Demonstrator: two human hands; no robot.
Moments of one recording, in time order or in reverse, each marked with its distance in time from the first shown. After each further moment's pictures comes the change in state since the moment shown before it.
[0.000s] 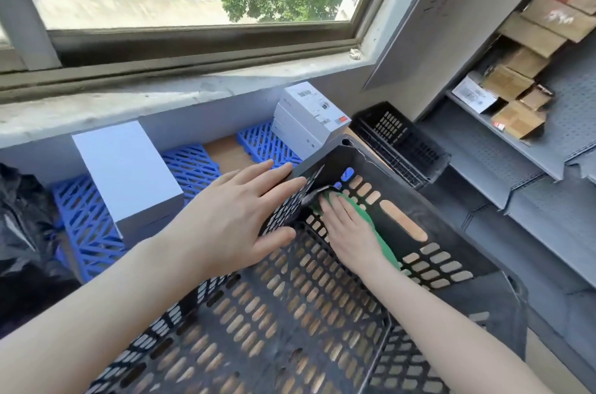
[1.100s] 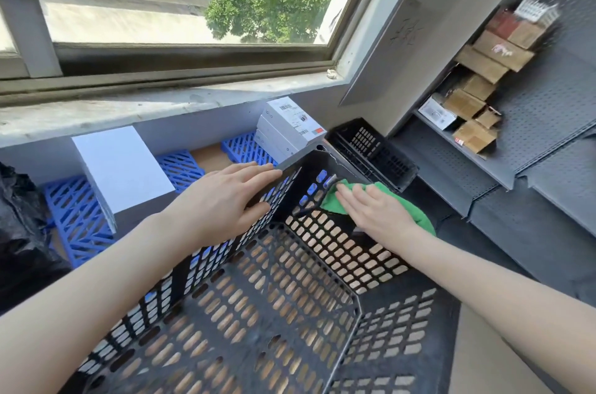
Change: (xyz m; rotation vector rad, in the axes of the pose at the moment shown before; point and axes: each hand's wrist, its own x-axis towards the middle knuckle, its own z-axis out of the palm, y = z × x) left_hand 0.000 0.000 -0.007 -0.049 -0.004 -0.018; right_hand -0.060 0.109 -0.070 -0.209 0.120 -0.143
